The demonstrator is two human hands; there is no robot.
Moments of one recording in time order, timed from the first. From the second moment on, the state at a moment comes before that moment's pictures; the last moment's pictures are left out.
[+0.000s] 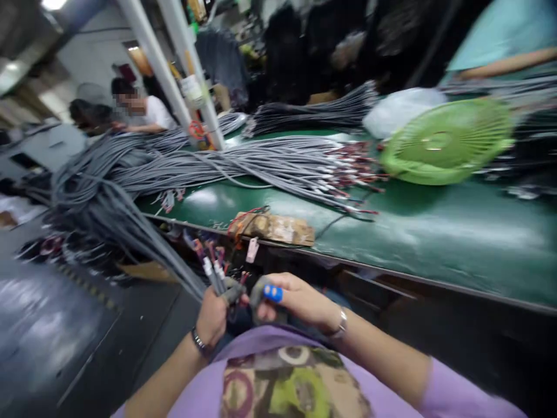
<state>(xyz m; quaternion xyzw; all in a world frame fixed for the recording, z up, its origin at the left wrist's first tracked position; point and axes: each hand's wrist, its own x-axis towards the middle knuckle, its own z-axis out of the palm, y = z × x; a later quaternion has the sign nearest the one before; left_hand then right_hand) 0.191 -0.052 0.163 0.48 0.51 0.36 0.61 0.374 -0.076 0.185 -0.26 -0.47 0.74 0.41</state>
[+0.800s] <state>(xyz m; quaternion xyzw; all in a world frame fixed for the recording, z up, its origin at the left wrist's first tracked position) 0.187 -0.047 0.146 0.50 0.45 0.30 0.67 0.353 -0.044 0.152 -0.40 -0.55 0.63 0.37</state>
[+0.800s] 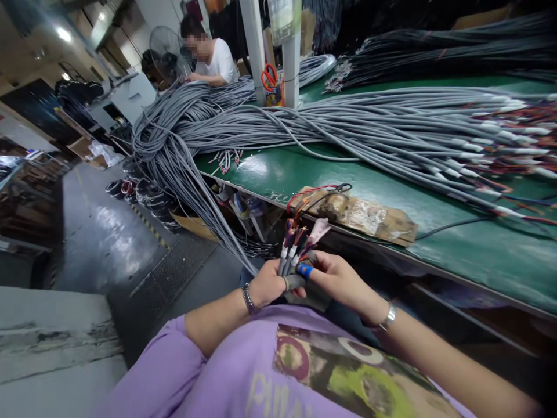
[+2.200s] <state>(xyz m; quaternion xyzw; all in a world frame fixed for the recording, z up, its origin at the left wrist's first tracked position) 0.187 -0.043 0.144 0.41 0.48 0.35 0.69 0.361 -0.050 0.114 -0.44 -0.38 0.66 0.47</state>
